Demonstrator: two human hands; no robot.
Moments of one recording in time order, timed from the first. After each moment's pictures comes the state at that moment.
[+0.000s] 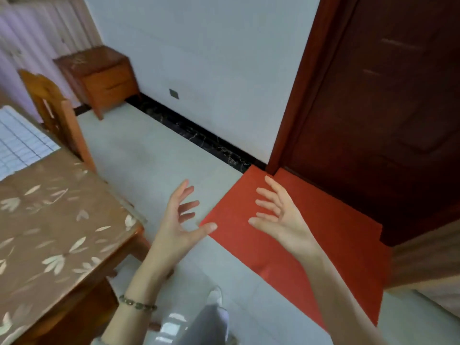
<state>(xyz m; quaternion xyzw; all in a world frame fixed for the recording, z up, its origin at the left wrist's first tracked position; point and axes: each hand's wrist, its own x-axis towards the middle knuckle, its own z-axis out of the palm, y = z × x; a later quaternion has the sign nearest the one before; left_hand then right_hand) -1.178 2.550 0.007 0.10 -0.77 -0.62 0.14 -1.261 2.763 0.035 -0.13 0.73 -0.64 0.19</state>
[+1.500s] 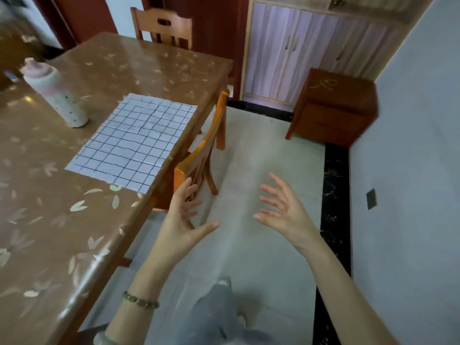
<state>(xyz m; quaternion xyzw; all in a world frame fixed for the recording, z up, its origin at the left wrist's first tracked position) -1.615 2.092 0.006 0.57 -0.58 -0.42 0.41 -1.848 2.068 0.013 -0.51 0.53 -0.39 0.55</state>
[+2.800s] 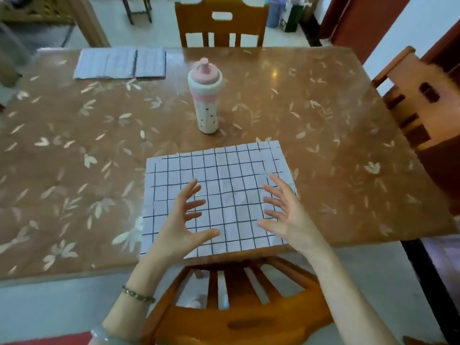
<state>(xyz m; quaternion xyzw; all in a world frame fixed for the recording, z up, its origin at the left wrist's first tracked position) -1.485 1.760 -0.038 0.78 -0.19 -0.22 0.56 -1.575 1.528 -0.010 -0.74 0.19 0.04 0.65</state>
